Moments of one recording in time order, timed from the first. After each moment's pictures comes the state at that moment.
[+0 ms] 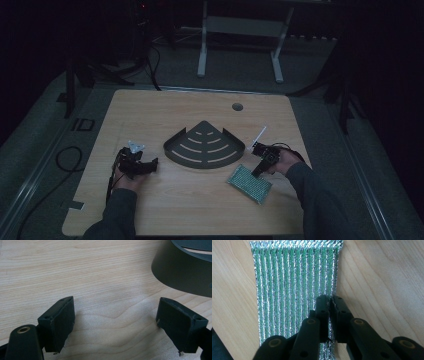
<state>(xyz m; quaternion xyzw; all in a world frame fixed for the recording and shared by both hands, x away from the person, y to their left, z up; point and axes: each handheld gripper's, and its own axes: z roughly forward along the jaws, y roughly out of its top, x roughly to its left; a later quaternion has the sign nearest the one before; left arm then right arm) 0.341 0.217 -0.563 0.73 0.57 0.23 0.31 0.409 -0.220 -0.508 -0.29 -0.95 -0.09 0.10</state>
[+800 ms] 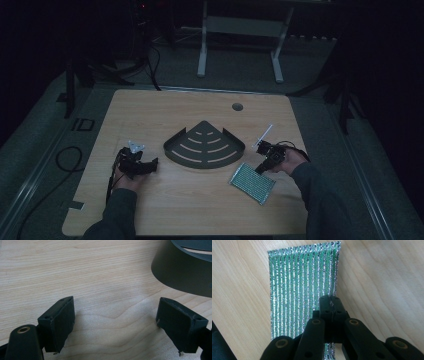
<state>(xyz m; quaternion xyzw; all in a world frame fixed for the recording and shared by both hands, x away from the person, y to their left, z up) 0.341 0.217 -0.563 0.73 0.57 0.23 0.31 0.402 -0.230 -0.490 -0.28 -0.95 -0.11 0.06</state>
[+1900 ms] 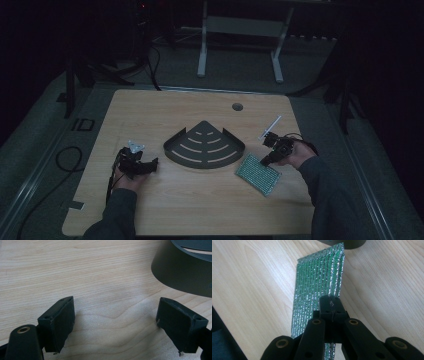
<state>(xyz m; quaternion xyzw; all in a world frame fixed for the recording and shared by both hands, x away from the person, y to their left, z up) 0.341 0.217 -0.563 0.73 0.57 0.23 0.31 0.403 -0.239 -0.451 -0.29 -0.95 -0.13 0.03</state>
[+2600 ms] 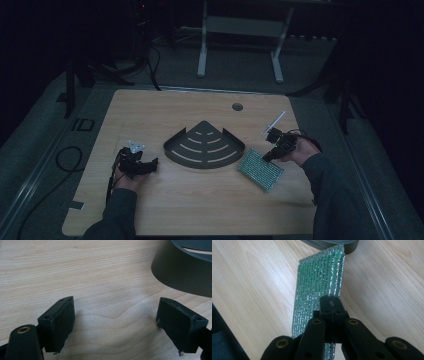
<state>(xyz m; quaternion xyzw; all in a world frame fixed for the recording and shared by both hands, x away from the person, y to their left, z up) 0.341 0.217 -0.563 0.73 0.57 0.23 0.31 0.404 -0.244 -0.434 -0.29 -0.95 -0.14 0.02</state>
